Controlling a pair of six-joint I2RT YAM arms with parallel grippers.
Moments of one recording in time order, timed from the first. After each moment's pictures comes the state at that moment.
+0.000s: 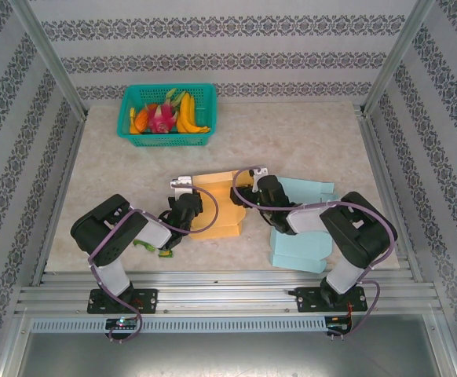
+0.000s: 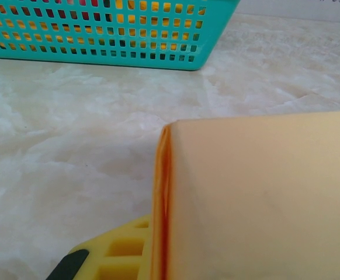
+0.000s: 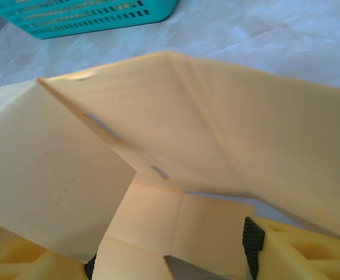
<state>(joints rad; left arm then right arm) -0.67 1.75 0.48 0.83 -0.62 -0.39 0.60 1.68 0.60 0.58 -0.02 0.46</state>
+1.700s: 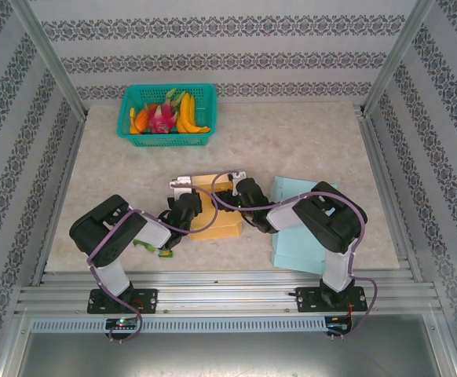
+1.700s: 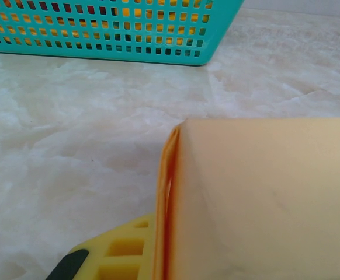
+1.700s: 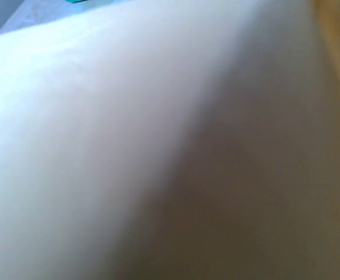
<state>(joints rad) -0.67 1.75 0.48 0.79 -0.63 -0.40 0.72 1.89 0.75 0.62 -0.02 0.52</state>
